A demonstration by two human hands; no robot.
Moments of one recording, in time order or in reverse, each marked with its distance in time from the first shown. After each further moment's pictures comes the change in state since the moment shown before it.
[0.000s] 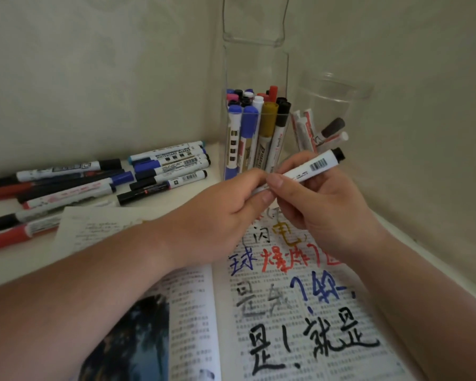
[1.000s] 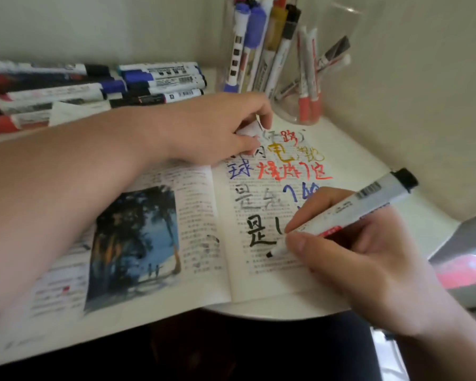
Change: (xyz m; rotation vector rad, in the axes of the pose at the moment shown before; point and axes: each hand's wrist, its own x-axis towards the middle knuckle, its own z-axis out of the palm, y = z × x) left_hand -0.010 -0.002 -0.009 0.372 -0.174 -0.038; right_hand -0.155 -0.029 0.037 -0.261 -0.035 0.145
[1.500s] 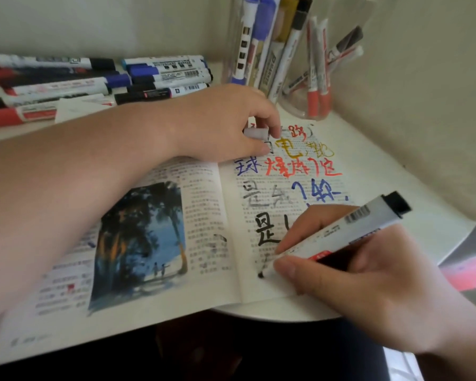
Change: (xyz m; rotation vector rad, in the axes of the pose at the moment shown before) left_hand 0.007 -0.008 0.003 0.068 0.041 0.101; right_hand 0.000 0.000 0.000 -0.100 -0.132 0.033
